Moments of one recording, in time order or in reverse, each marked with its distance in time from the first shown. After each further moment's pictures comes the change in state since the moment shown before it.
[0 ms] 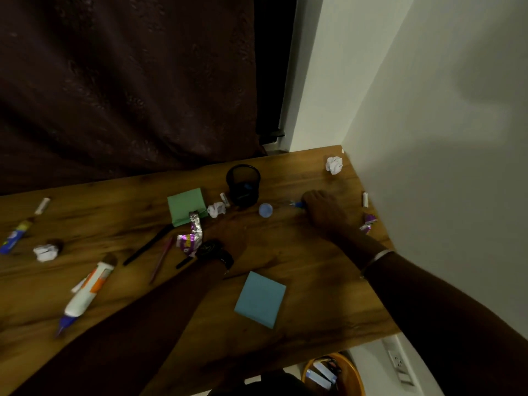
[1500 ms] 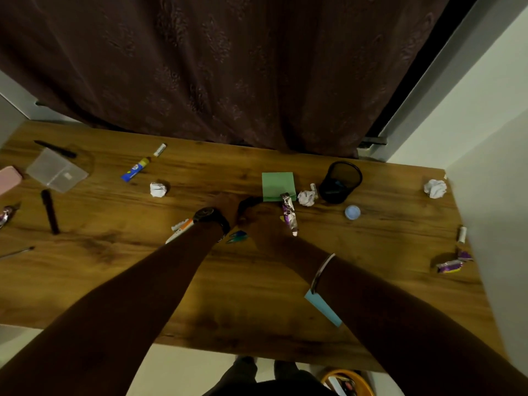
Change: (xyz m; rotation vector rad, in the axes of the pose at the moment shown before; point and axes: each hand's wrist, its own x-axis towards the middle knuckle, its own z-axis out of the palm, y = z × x) left_hand -0.057 -0.209 -0.042 -0.216 0.044 -0.234; right_hand 0.027 -0.331 0.096 -0.178 -0.055 -0.780
